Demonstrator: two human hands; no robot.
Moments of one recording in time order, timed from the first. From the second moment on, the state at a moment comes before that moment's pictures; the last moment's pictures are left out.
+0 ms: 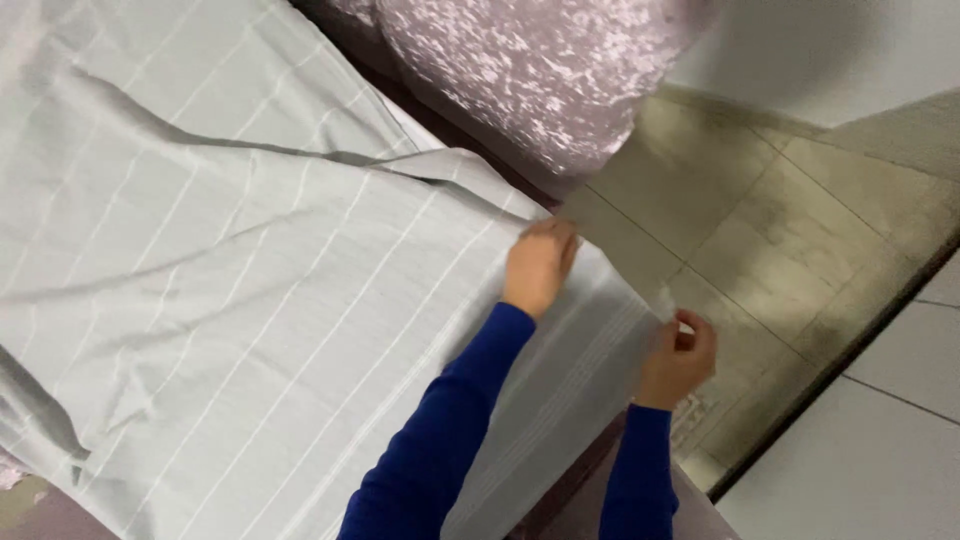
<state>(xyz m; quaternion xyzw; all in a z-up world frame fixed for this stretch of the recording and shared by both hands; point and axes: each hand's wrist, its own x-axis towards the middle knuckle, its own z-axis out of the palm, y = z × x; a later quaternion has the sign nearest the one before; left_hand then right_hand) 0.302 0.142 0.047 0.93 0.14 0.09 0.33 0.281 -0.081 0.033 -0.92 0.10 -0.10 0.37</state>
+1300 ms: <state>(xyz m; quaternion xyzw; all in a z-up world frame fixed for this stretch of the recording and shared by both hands) 0.334 0.362 0.071 0.90 0.34 0.17 0.21 0.378 0.178 0.031 -0.90 -0.24 0.05 0.36</state>
